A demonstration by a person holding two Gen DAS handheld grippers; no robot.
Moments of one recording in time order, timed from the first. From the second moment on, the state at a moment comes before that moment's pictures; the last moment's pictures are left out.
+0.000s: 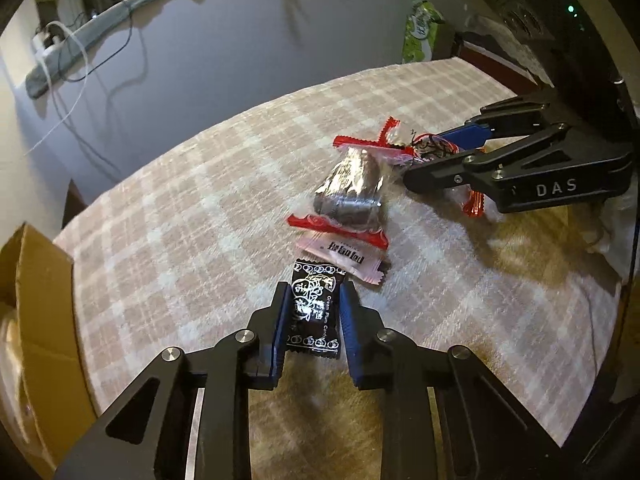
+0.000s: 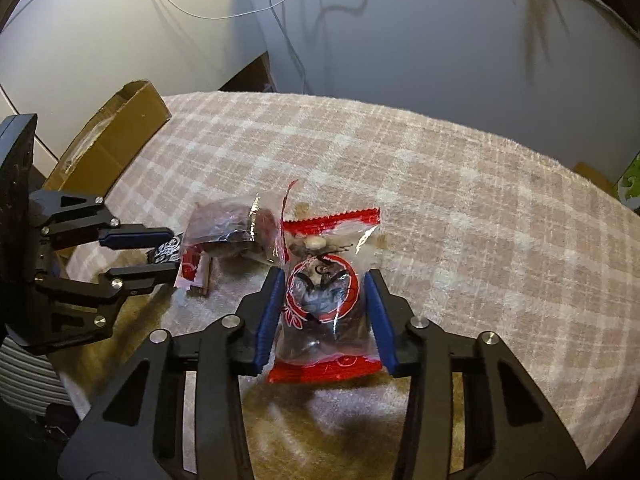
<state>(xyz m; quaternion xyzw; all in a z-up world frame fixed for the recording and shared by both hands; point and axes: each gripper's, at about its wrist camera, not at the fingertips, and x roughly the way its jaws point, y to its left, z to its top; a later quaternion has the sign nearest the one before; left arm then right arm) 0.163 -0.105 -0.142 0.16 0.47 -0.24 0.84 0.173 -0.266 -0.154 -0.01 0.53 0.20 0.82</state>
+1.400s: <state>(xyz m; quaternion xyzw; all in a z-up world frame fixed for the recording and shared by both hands) 0.086 0.078 -0.060 -0.02 0.35 -0.06 0.93 0.166 -0.122 -0.049 -0.01 0.41 0.30 0.86</state>
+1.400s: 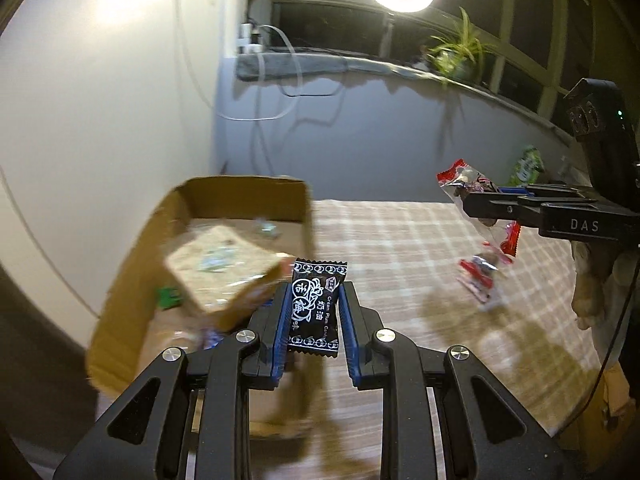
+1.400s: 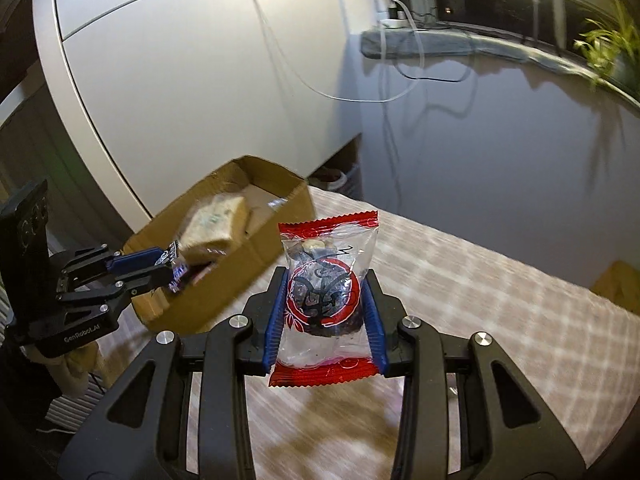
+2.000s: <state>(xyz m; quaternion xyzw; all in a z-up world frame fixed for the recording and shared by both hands) 0.091 0.143 -0.069 -0.04 0.35 0.00 0.94 0.206 -0.006 -0.060 -0.06 0.42 0.36 0.83</state>
